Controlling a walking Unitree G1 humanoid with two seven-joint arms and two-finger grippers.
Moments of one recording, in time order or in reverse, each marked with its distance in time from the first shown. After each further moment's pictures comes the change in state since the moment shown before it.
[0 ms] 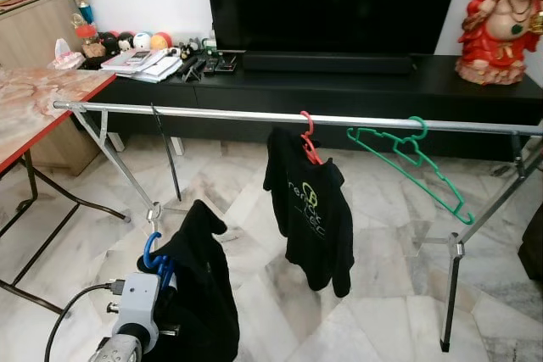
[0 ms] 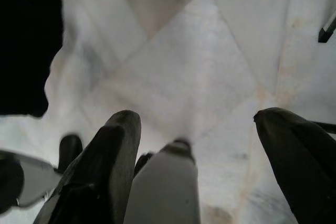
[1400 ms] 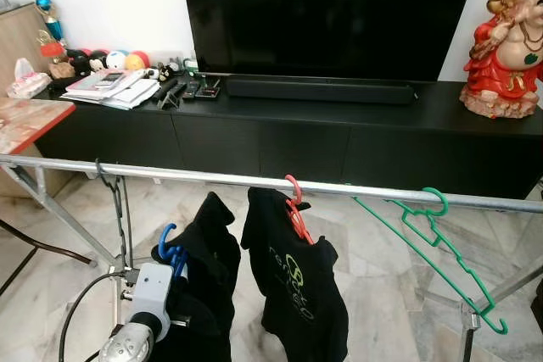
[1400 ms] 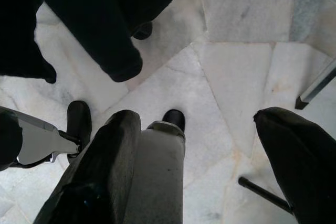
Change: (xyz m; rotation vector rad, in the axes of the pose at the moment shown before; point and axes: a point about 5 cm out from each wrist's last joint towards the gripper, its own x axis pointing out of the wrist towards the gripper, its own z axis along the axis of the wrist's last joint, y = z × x) left arm 0.013 -0.016 0.018 0.034 -0.056 -0.046; right arm -0.003 -0.011 -0.012 -0.017 0.033 -0.017
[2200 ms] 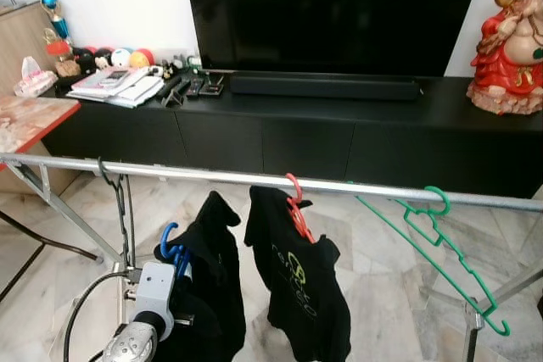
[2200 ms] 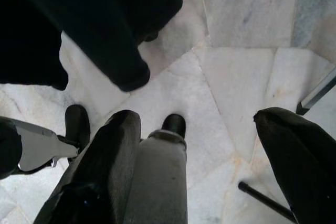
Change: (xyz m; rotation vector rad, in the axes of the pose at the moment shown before) left arm 0.000 -0.006 -0.003 -0.029 0.004 -0.015; right arm 0.002 0.006 0.004 0.001 -0.005 0.003
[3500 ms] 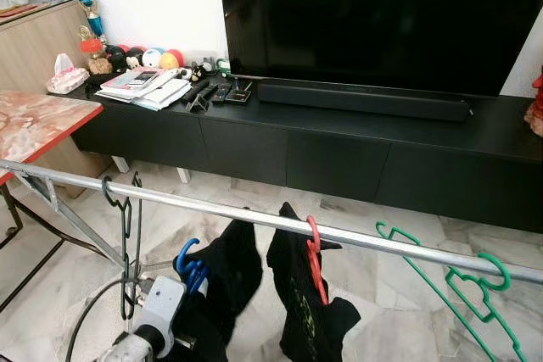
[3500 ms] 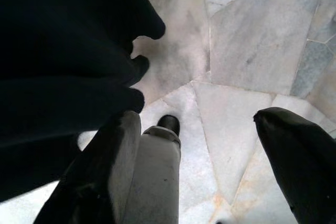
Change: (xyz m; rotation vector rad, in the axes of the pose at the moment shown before) left arm -0.010 -0.008 0.003 0.177 -0.056 -0.239; right arm -0.001 -0.006 -0.001 -0.039 0.007 -0.004
